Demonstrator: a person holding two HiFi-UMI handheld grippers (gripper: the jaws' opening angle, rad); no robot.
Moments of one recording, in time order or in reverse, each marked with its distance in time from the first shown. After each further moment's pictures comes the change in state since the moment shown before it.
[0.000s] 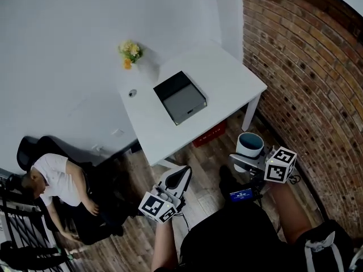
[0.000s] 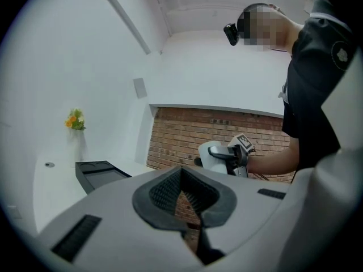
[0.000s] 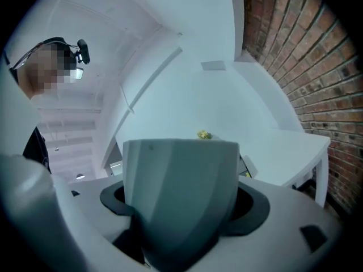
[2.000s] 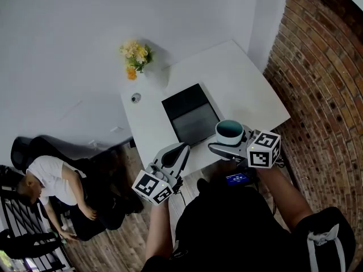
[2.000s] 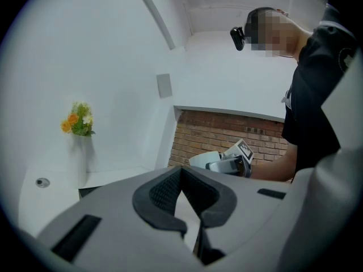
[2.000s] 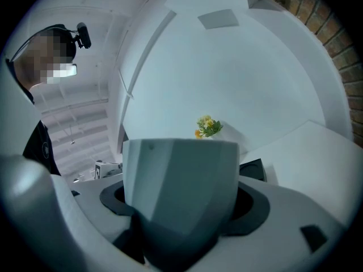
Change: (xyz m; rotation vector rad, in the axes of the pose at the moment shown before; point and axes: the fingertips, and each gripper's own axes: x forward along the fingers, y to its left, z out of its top) left arm 0.129 0.212 0.070 -0.081 -0.035 0.084; right arm 0.226 -0.115 0.072 -0.028 0.219 0.192
